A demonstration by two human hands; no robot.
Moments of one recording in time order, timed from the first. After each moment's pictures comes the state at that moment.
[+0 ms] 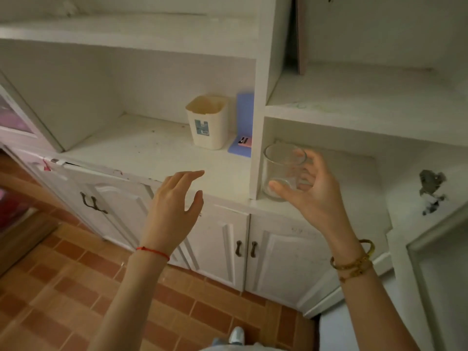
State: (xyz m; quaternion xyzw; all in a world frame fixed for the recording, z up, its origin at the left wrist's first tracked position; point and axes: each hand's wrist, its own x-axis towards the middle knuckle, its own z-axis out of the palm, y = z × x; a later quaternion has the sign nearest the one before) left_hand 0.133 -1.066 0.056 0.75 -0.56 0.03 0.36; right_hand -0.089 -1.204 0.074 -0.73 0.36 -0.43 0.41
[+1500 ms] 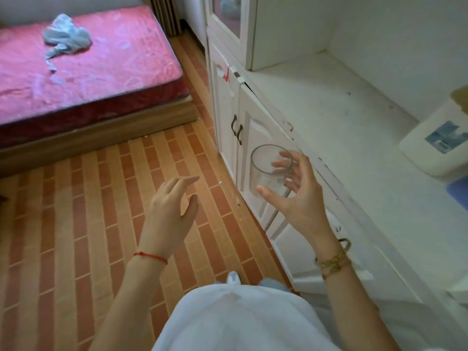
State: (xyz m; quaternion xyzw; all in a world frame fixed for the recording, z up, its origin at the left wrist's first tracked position) left_hand 0.304 -0.864 -0.033 0.93 -0.18 0.05 0.31; right_hand 0.260 -1.112 -0.020 -0.82 0.08 -0.14 0.55
